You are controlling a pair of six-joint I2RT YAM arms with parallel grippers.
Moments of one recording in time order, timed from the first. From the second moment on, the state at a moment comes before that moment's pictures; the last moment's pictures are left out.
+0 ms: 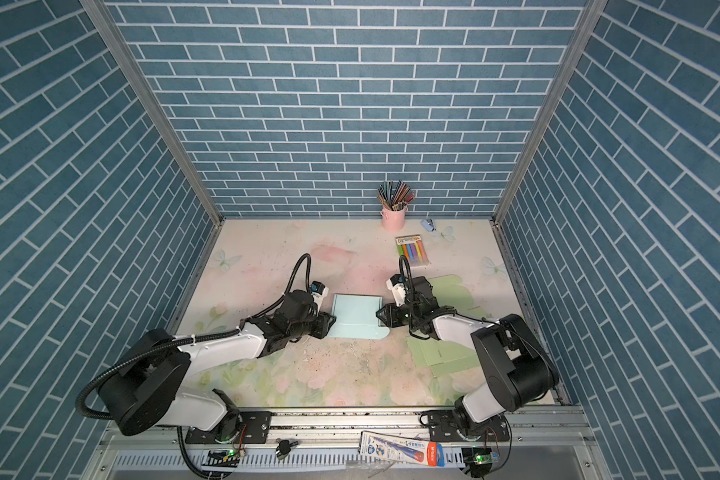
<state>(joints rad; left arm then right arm) -0.69 1.42 0.58 0.09 0.04 -0.36 0.50 1.49 0.61 0.07 -0.45 0.32</state>
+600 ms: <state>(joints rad) -0.83 1.34 0.61 -0.02 -0.04 -0.40 0.69 1.12 0.54 -0.20 -0.25 0.31</state>
